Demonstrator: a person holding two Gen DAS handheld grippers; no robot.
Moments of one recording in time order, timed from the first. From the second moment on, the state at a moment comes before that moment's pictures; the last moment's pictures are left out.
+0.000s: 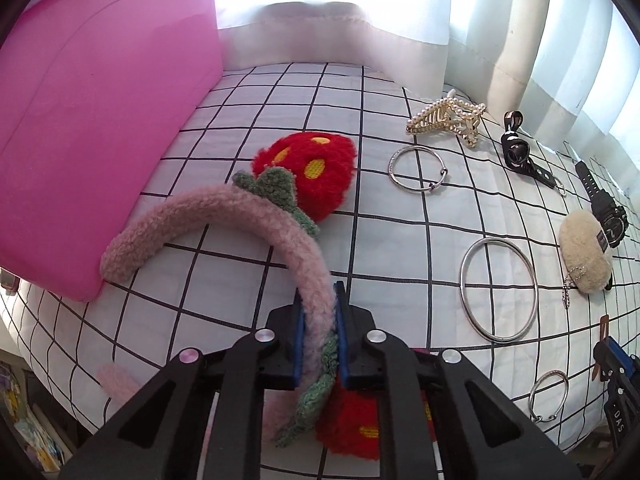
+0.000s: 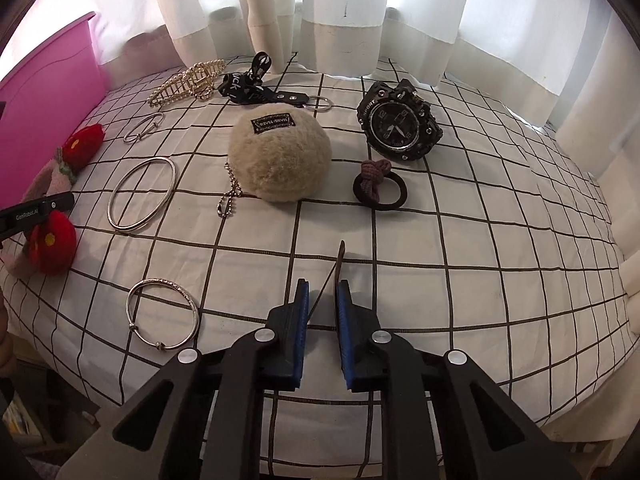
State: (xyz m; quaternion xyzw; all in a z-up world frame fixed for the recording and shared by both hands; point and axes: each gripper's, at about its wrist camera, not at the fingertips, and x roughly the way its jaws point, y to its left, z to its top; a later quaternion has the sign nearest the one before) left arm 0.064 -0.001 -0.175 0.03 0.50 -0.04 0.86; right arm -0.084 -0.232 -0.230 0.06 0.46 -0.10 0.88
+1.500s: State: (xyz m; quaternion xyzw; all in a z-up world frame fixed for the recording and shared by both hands) left arm 0.035 0.114 0.121 -0.04 0.29 0.04 0.96; right arm 0.046 -0.087 0.037 0.03 0.27 0.24 0.93
